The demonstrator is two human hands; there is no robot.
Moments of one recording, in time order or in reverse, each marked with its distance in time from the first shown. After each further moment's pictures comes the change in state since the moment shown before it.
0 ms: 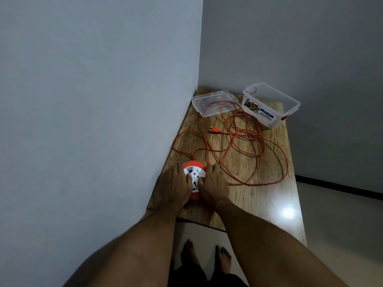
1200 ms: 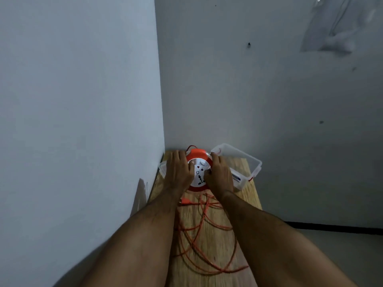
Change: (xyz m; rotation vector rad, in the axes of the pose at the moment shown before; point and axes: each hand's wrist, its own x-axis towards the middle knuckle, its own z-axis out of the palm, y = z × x) left_hand 0.238 0.191 -0.124 -0.275 0.387 0.404; right_hand 0.215 0.023 -0.187 0.153 0.467 -0.012
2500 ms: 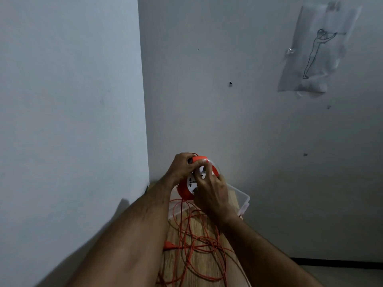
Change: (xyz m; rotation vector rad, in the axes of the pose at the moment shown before) left_hand 0.150 0.057 0.006 -0.582 -0.314 0.071; right_hand 0.075 0.002 -0.052 -0.502 0.105 -0.468
